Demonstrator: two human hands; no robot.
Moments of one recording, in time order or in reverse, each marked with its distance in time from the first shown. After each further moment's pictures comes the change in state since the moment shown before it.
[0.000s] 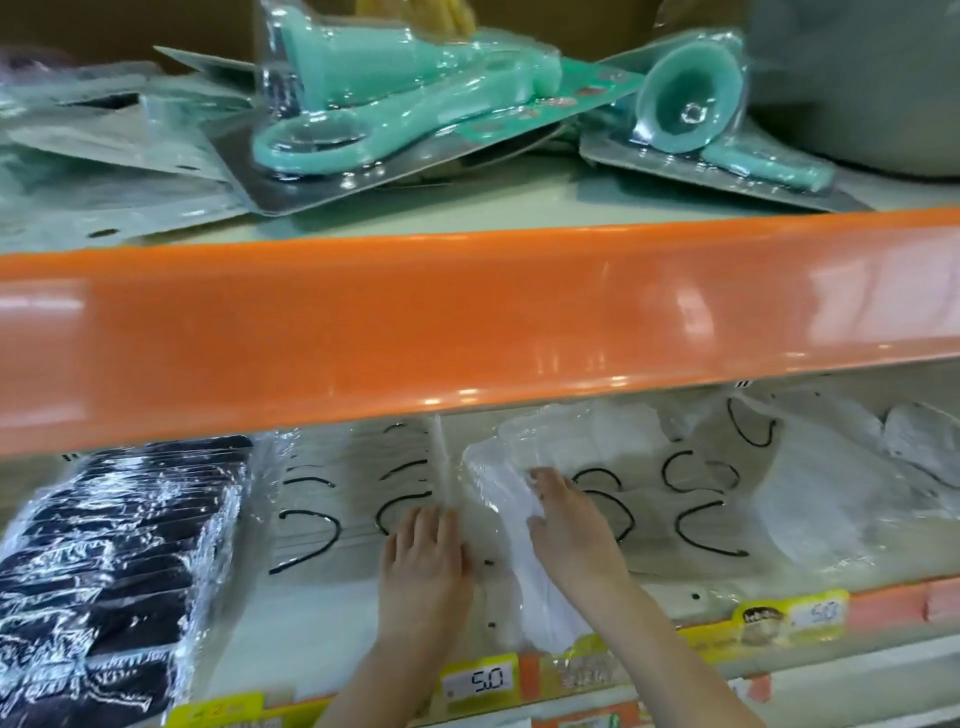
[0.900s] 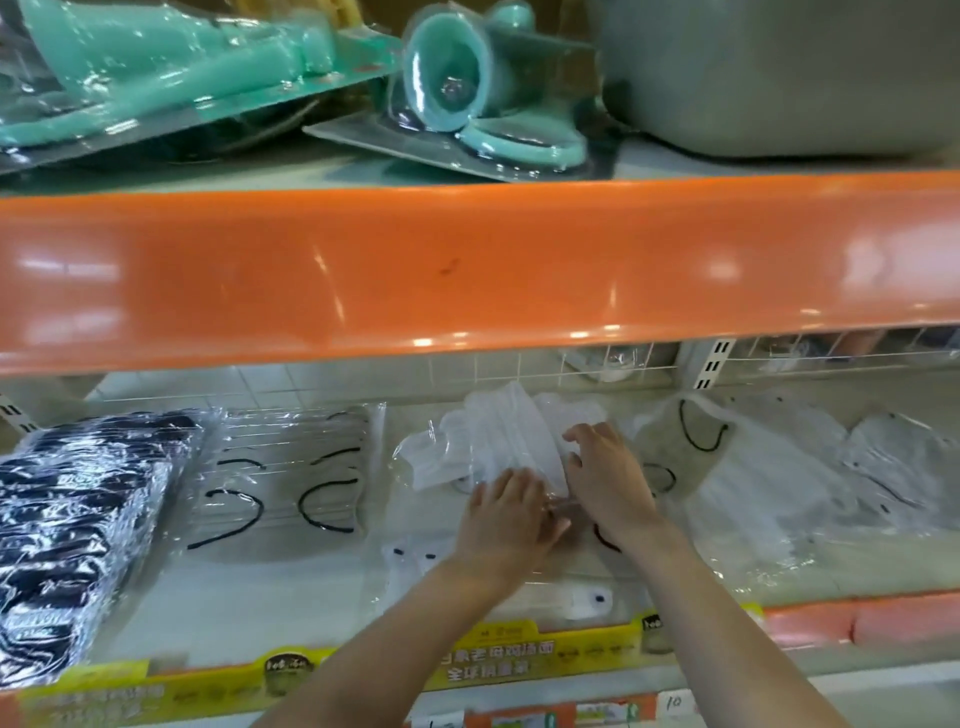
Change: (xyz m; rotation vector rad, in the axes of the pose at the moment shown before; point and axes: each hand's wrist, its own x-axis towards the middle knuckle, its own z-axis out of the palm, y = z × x) left_hand 0.056 0.147 0.041 0.056 -0.501 0.162; right_hand 0.057 0.115 -0.067 -0.083 0.131 -0.079
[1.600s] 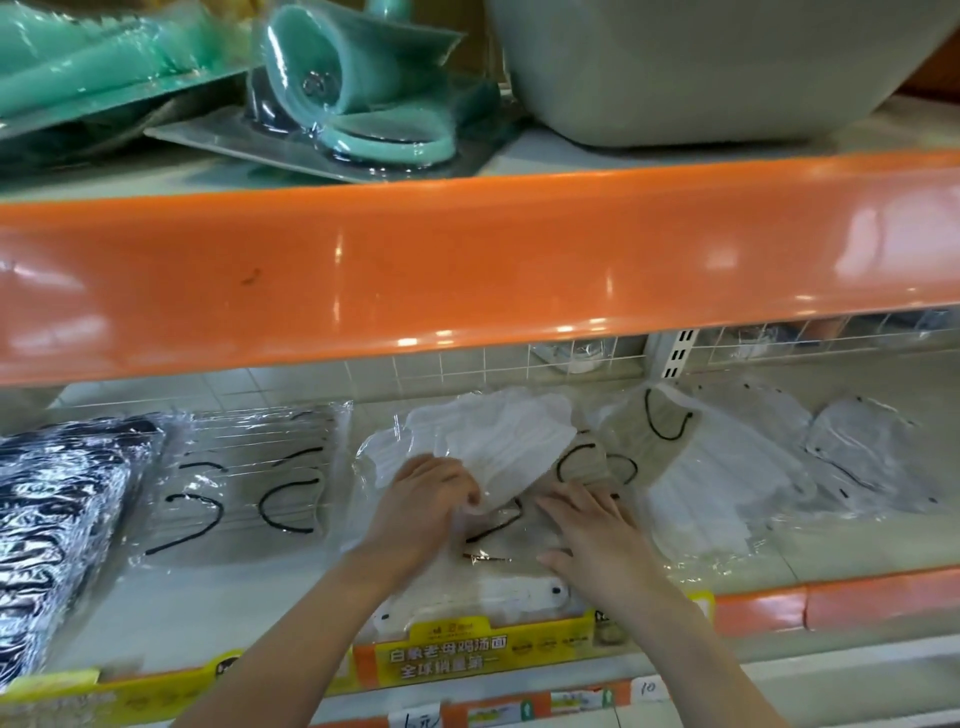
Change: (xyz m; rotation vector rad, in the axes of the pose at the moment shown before) left_hand -0.001 -0.047 -0.008 -0.133 0.221 0.158; right_hand -0.069 0.034 -0.017 -0.211 -0.246 -0.209
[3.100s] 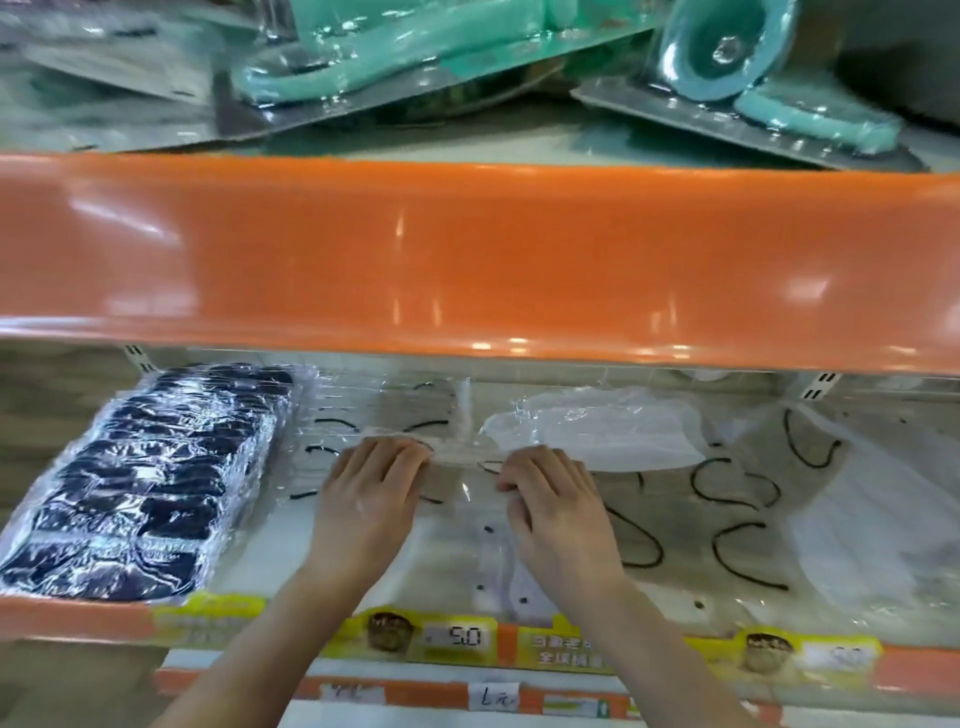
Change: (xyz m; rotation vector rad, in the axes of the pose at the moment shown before) left_hand -0.110 -0.091 -0.078 0.330 0.629 -0.057; right_hand 0.049 -0.159 0.029 0.243 0.646 -0.451
